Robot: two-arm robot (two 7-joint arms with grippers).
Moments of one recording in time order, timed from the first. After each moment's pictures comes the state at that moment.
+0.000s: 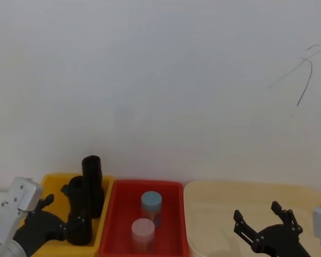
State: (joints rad) left arm -0.24 0.46 0.32 -1.52 -0.34 0.10 -0.19; right arm -0.01 0.34 -0.23 -1.77 0.29 0.03 0.07
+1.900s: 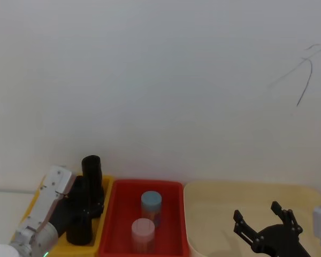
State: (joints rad) left arm -0.44 0.29 0.38 -1.24 -0.21 0.09 -0.15; right arm -0.01 0.34 -0.23 -1.77 0.29 0.03 0.07
